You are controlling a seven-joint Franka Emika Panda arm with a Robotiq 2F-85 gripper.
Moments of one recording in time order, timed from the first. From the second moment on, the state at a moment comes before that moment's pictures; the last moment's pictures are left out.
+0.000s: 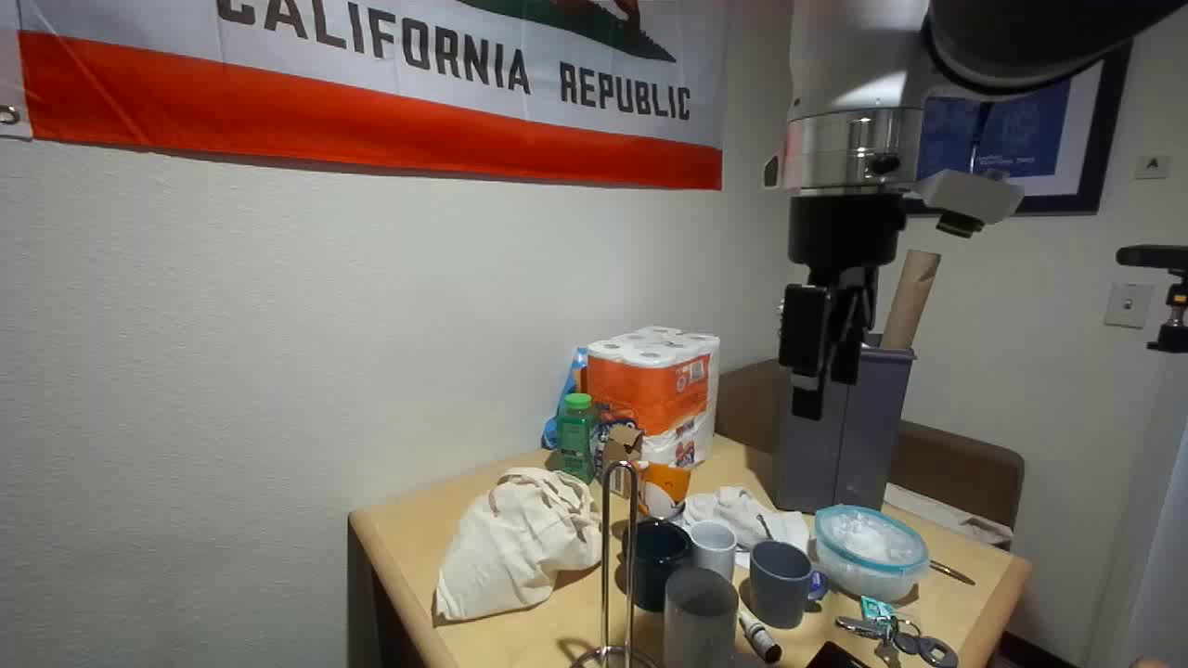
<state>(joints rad) 0.13 -0.25 0.26 -2.02 0.01 1.78 0.19</state>
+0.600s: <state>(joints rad) 0.13 -0.25 0.26 -2.02 0.01 1.78 0.19</state>
